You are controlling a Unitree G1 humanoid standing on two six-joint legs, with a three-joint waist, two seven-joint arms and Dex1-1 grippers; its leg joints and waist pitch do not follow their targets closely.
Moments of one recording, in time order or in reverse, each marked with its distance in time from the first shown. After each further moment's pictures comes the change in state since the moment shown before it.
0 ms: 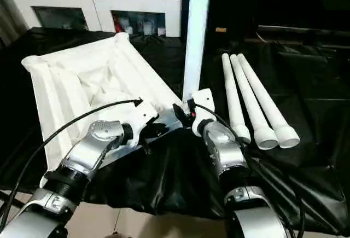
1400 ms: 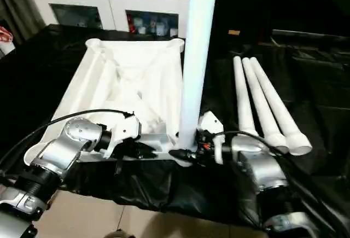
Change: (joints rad) left arm 0.012 0.188 -0.047 0.005 -0.050 -0.157 -0.372; right arm 0.182 -0.197 0.109 -0.285 0.087 0.098 0.615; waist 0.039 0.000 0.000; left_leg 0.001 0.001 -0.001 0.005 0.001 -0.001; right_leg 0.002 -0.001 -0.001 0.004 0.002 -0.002
